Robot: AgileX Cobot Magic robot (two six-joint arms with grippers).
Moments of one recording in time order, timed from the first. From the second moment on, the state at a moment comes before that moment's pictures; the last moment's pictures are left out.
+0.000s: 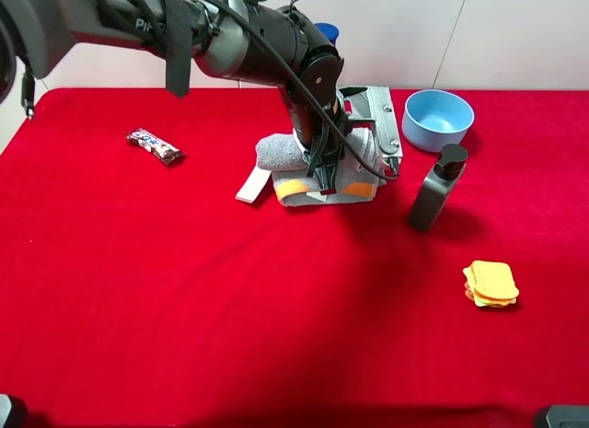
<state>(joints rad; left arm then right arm) -0.82 2.26 -1.63 0.26 0.48 0.48 0.21 -0.01 -0.54 0.02 1.22 0.03</state>
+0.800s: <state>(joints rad) -0.82 2.26 -1.63 0.26 0.47 0.48 0.21 -0.01 -0.54 0.02 1.22 0.03</state>
